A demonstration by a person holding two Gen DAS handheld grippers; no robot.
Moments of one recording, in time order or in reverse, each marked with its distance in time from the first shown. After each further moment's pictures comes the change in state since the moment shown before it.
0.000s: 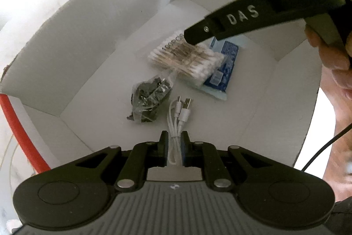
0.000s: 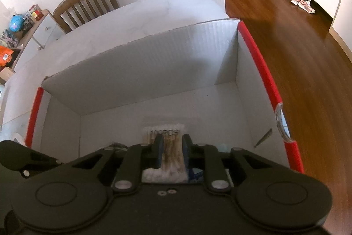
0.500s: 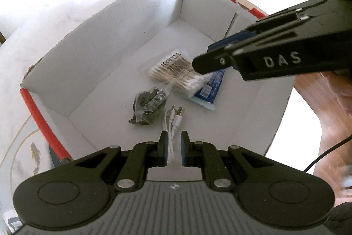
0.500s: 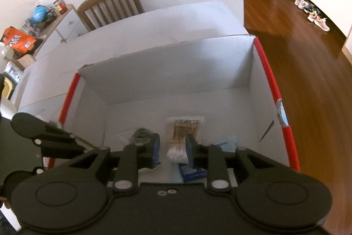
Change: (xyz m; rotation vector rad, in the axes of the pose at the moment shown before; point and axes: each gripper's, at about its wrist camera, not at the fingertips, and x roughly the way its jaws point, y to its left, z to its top) left arm -0.025 -0.008 -0.010 0.002 -0.115 -0.019; right arm -0.043 0.017 -0.017 -0.105 -0.035 0.072
